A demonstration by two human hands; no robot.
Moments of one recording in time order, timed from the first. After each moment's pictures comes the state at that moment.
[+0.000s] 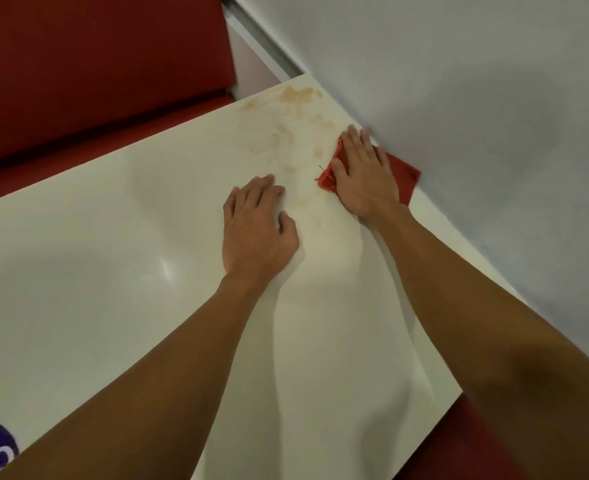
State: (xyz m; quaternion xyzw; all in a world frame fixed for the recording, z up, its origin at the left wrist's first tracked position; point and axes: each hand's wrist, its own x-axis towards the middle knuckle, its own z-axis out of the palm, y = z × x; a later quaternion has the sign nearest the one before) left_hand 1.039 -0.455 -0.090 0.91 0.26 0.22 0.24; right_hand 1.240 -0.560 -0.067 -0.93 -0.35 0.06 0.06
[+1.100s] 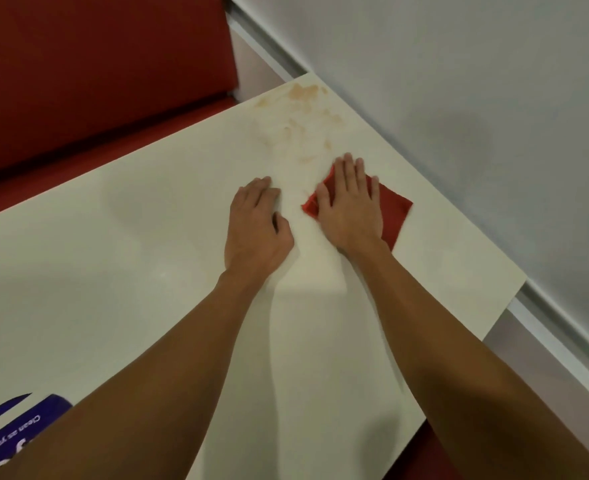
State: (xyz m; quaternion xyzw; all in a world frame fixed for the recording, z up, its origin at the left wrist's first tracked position) left_hand 0.993 -0.436 -0.085 0.90 0.24 0.21 0.29; right_hand 1.126 -0.562 -0.071 -0.96 -0.26 0.05 0.06
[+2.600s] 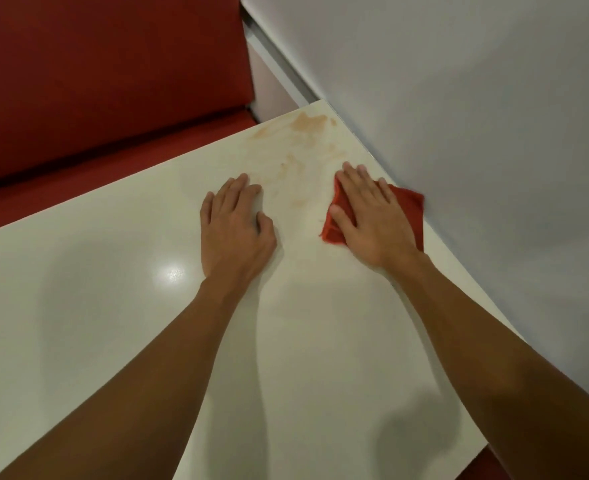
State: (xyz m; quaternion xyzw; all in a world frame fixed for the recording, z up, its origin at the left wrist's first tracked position) left_hand 1.066 -0.404 -0.084 0.90 0.33 0.20 0.19; right_hand 1.246 -0.575 -0.070 -0.88 -0.46 0.03 0.04
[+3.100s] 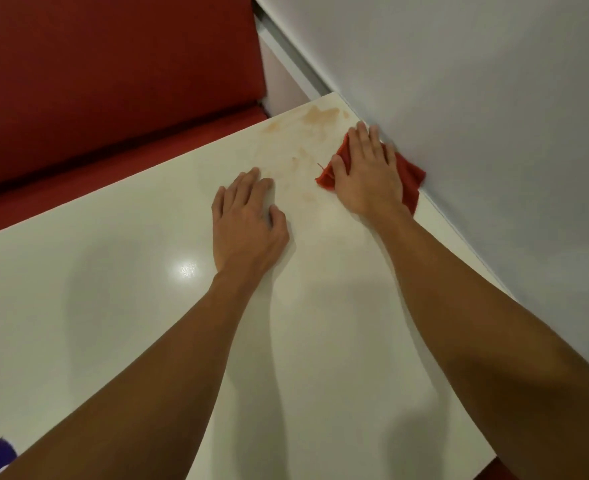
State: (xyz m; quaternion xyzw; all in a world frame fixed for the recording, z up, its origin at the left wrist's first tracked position) left_hand 1.068 -0.405 -0.083 0.90 0.34 0.18 0.18; right_hand 1.275 -0.503 -0.072 -0.93 -0.35 0.04 0.05
